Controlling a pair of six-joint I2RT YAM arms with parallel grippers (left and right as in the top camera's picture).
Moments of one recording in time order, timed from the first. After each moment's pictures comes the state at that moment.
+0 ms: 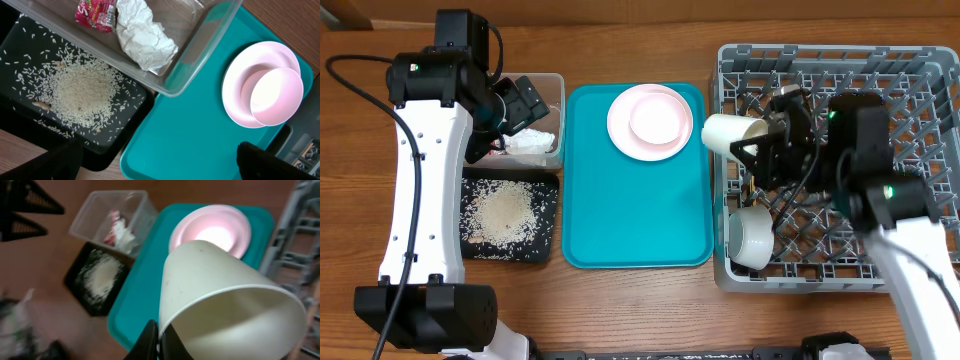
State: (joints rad) left arm 0.01 1.74 1.88 -1.41 0.04 -0.60; right arm 0.11 1.27 1.17 -0.72 -0.71 0.08
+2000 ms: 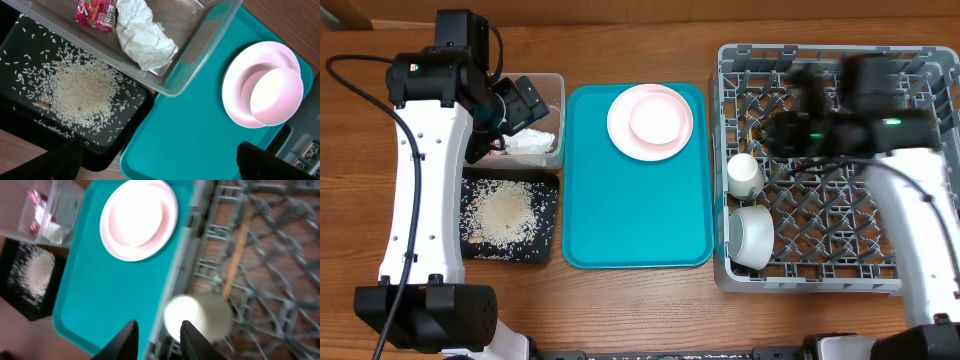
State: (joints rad) left arm 0.01 1.74 1.88 -1.41 0.04 -0.60; right arm 0.13 1.51 1.41 -0.92 -0.40 0.00
